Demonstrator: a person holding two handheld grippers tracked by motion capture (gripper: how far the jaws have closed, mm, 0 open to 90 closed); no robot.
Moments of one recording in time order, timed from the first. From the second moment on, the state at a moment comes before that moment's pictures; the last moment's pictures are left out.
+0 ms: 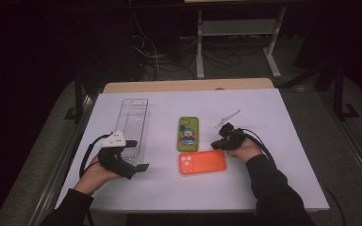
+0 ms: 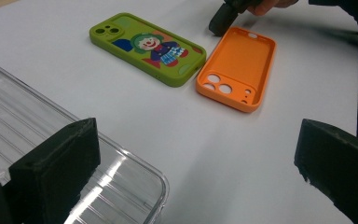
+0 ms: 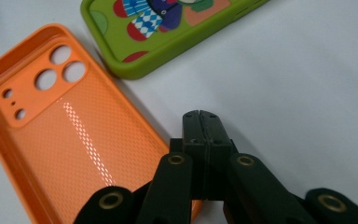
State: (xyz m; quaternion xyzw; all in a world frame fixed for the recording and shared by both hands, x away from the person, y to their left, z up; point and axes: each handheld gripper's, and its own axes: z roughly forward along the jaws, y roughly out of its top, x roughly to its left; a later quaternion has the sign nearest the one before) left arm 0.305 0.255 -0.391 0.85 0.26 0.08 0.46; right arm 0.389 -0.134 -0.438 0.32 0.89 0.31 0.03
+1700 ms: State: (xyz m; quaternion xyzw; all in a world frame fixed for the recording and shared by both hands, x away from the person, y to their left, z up) left arm 0.305 0.256 -0.391 0.85 0.25 0.08 0.46; right arm 0.287 -0.188 -0.427 0.34 0.86 0.38 0.07
